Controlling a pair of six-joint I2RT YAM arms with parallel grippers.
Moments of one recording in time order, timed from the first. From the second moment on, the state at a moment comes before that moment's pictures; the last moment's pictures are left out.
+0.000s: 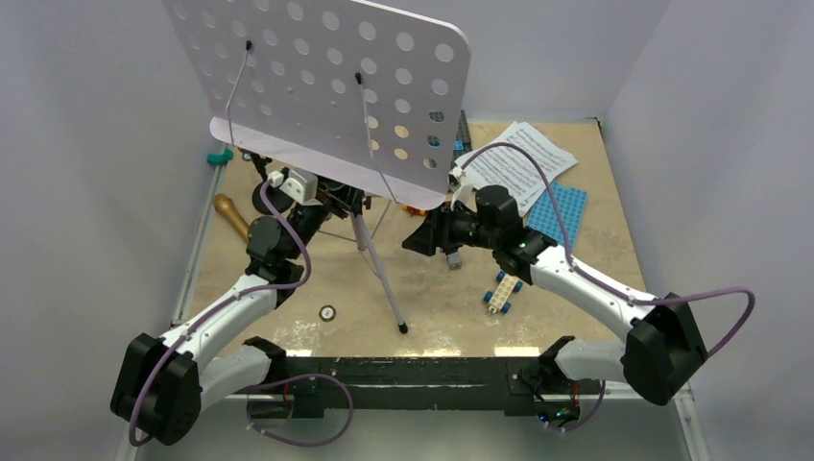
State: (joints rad) left arm -0.46 1.04 0.54 0.92 0.17 -0.13; right arm 0.66 1.22 0.82 0.00 -0.39 0.63
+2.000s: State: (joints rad) left arm -0.43 1.00 0.50 0.94 0.20 -0.19; right arm 0.91 1.53 0.86 0.81 -0.16 -0.14
